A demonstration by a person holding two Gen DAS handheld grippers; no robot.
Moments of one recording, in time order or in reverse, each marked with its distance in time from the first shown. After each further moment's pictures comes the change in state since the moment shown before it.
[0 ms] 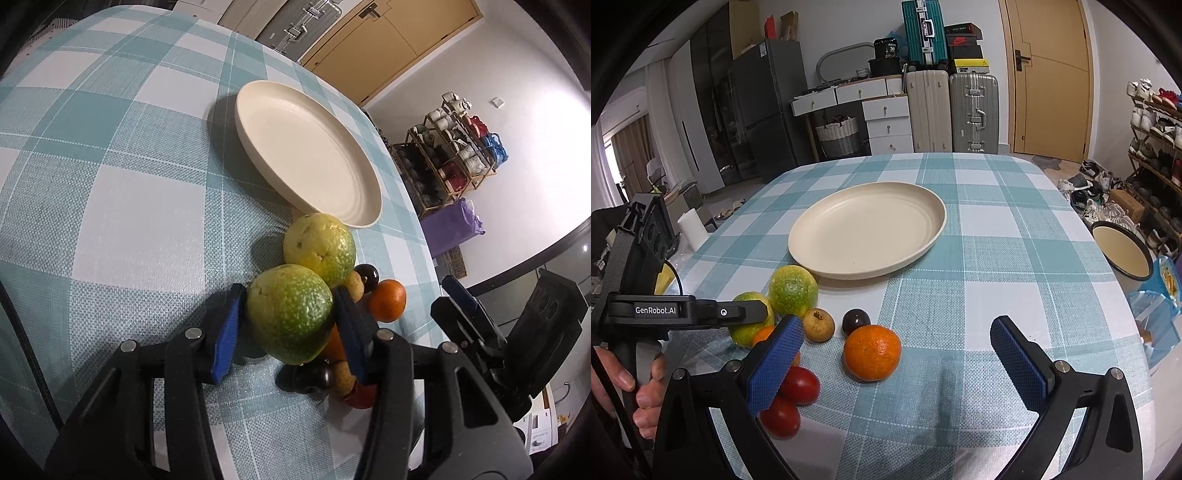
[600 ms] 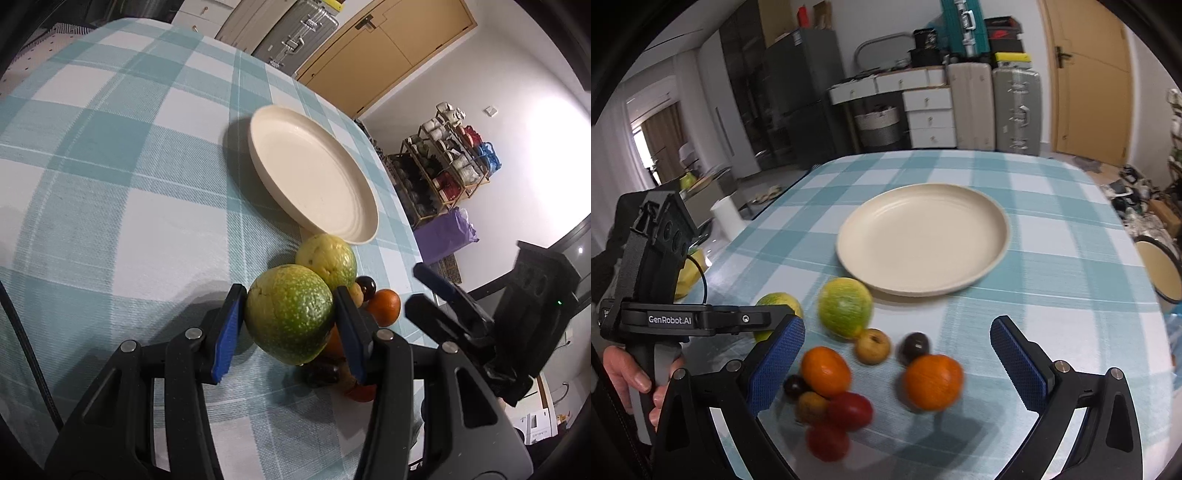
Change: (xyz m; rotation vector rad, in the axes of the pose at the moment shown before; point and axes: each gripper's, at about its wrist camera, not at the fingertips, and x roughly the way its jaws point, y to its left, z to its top) left arm -0.036 0.014 -0.004 0.006 -0.056 -0.024; right arm 0.023 0.030 0.024 -0.062 0.060 0.163
